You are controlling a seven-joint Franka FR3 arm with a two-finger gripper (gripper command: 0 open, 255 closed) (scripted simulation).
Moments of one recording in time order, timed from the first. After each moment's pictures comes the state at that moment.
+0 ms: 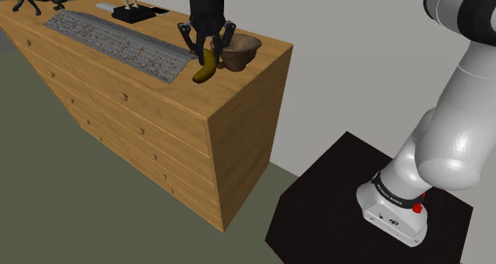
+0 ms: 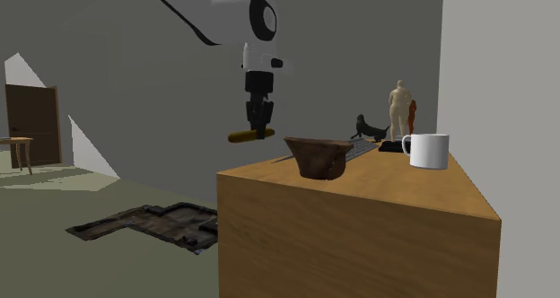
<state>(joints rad) 0.22 0.19 0.33 -1.42 0.00 1.64 0.80</state>
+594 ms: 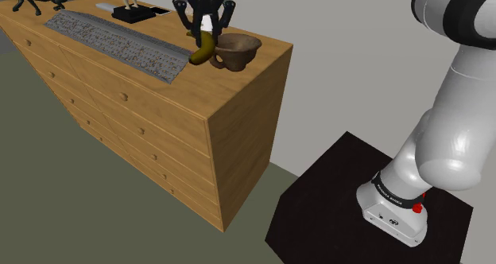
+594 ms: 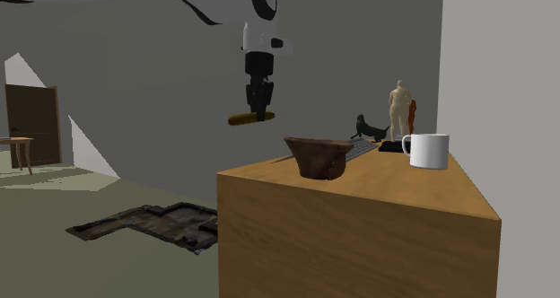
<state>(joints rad) 0.23 0.24 0.33 -1.22 -0.02 1.50 0.81</state>
